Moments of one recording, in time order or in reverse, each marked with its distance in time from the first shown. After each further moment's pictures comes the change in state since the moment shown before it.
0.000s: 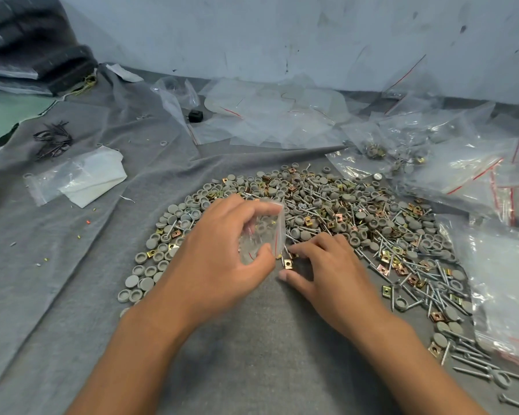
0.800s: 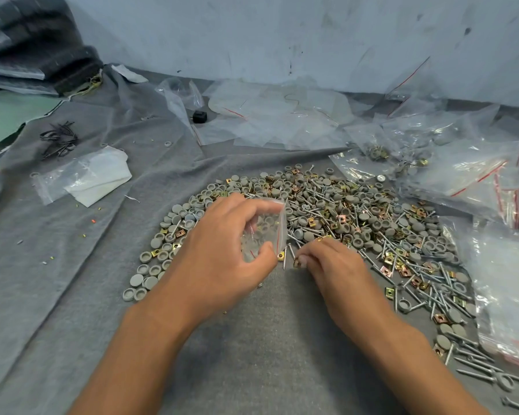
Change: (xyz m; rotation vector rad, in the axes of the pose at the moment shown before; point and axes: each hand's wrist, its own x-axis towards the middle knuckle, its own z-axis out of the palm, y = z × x) left_hand 0.000 -0.001 -0.004 0.000 -0.009 -0.029; right_hand -0.004 0.002 -0.003 0.185 0.069 -0.060
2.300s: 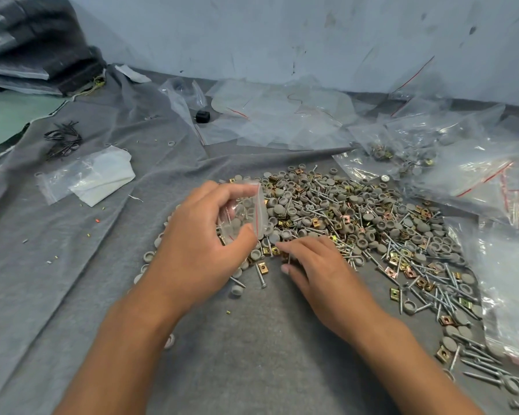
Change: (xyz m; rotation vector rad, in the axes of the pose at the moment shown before) left_hand 0.003 0.000 -0.019 -0.115 0.163 -0.078; right_hand 0.008 -0.008 0.013 -0.087 -0.088 -0.103
